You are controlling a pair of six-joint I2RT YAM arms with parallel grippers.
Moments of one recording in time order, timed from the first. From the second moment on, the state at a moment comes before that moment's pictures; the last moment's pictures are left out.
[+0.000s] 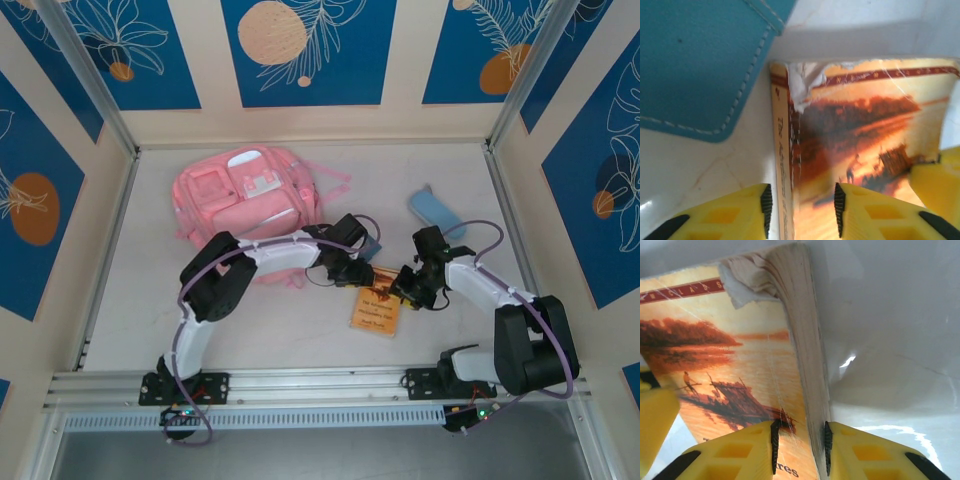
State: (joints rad) left arm -0.91 2.12 1.49 -0.51 0.38 -0.71; right arm 0.22 1.30 0.65 -0.75 -0.33 0.72
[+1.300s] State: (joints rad) left arm -0.63 1.61 1.22 -0.43 0.45 -0.64; right arm 0.22 1.08 0.78 -0.65 -0.61 0.55
